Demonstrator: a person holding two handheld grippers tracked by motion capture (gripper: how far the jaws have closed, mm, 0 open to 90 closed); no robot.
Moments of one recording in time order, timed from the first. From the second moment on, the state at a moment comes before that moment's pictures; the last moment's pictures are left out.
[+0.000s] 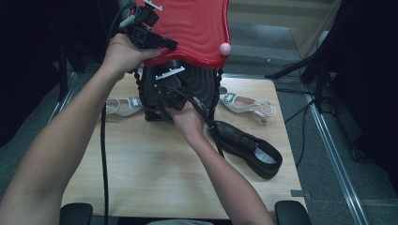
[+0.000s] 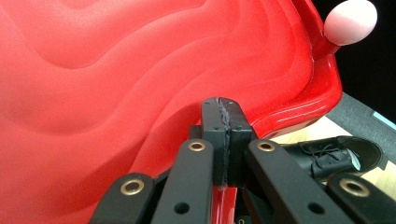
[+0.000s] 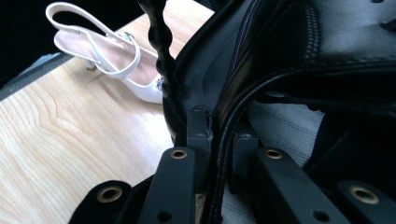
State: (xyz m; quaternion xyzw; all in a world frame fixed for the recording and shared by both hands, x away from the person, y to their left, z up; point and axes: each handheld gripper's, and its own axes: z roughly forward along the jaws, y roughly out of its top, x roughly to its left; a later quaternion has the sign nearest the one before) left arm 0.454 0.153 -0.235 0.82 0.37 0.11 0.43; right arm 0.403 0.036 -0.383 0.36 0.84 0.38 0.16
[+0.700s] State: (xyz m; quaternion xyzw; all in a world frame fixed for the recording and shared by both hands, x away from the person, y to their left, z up) left arm 0.455 0.152 -0.235 0.82 0.37 0.11 0.43; right arm 0.389 0.034 -0.372 0.35 0.84 0.39 0.13
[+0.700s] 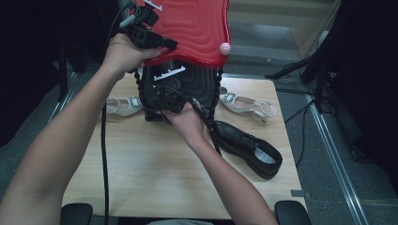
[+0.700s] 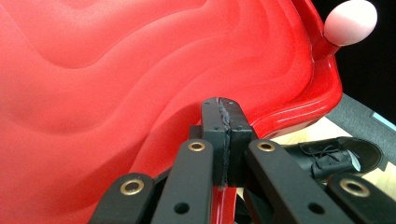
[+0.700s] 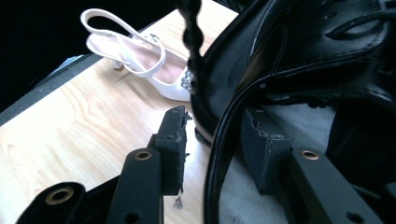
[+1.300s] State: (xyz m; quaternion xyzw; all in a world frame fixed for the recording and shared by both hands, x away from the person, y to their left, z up) left arm 0.454 0.152 -0.235 0.81 0.37 0.11 0.43; right arm 0.340 -0.009 -0.377 0.32 0.86 0.40 0.05
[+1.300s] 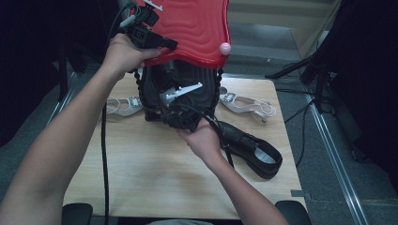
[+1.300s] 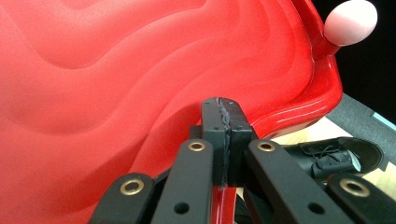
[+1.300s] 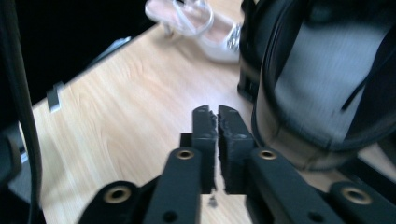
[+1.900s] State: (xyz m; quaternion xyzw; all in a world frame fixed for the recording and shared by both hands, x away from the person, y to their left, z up) left arm 0.453 0.152 -0.235 0.82 0.37 0.11 0.43; right arm 0.355 -0.018 -0.408 0.34 0.86 0.38 0.07
